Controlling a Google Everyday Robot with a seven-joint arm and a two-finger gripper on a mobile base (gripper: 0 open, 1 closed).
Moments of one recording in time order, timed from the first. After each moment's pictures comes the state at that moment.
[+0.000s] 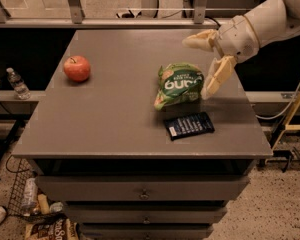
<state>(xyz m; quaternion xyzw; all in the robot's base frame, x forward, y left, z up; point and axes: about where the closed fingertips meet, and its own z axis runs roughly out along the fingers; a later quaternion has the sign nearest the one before) 0.580 -0.103 0.923 -0.69 0.56 0.28 0.35</state>
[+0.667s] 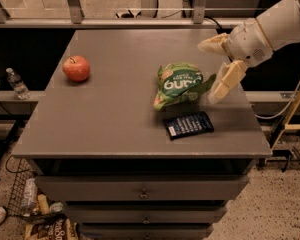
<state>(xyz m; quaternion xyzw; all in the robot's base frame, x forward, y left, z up) 0.575 -0.129 0.915 -0.67 0.63 0.22 0.33</state>
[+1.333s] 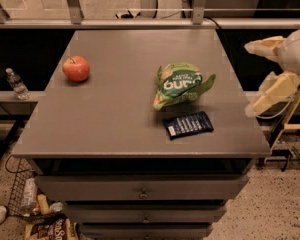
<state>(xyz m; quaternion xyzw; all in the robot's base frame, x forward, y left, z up) 0.518 -0.207 0.938 -0.60 0.70 0.15 0.37</state>
